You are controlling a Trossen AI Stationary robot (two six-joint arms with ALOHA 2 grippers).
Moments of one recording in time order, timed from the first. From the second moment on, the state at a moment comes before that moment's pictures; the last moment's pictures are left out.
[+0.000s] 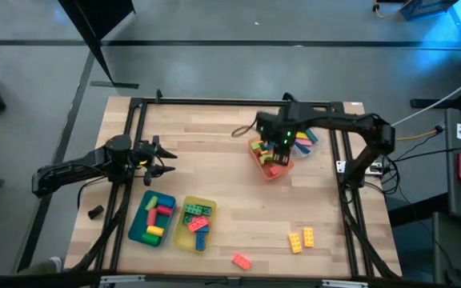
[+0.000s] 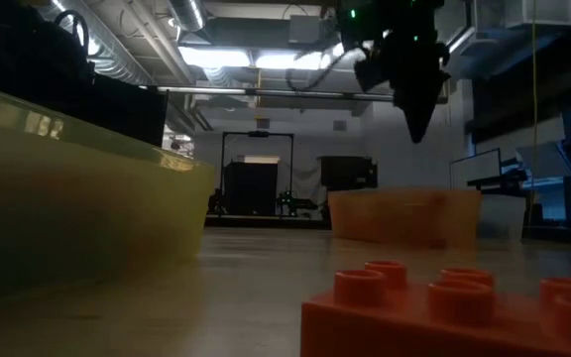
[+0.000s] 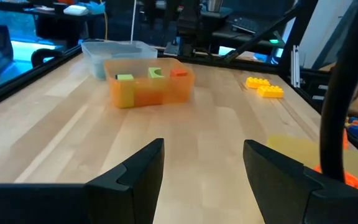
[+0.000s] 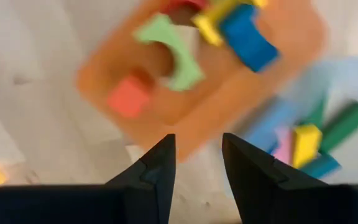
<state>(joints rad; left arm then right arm) 0.31 0.06 0.09 -0.23 0.30 -0.05 -0.26 1.69 1.51 -1.36 -0.02 0.01</state>
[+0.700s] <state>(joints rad) 0.20 0.06 0.05 -0.06 0.27 -0.11 0.29 1.69 1.51 -1.04 0.04 0.16</state>
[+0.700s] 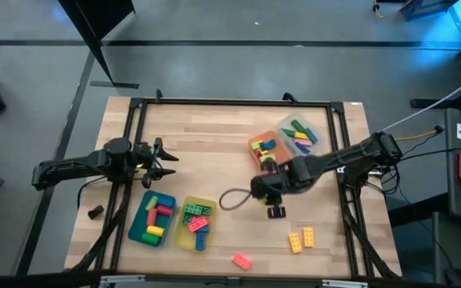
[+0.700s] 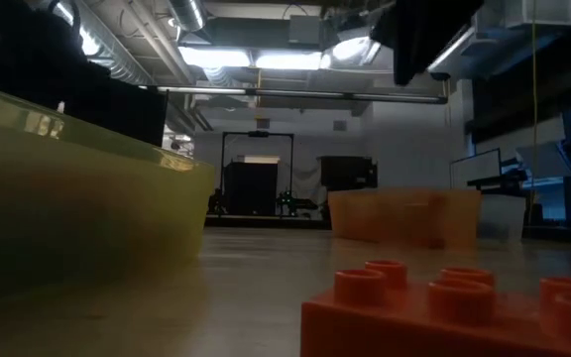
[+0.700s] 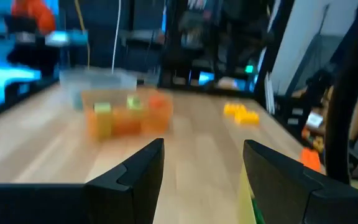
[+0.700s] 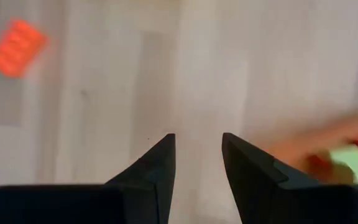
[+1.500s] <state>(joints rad) 0.18 0.14 0.01 0.05 0.25 -0.05 0.56 1.75 1.51 -0.85 -0.01 0.56</state>
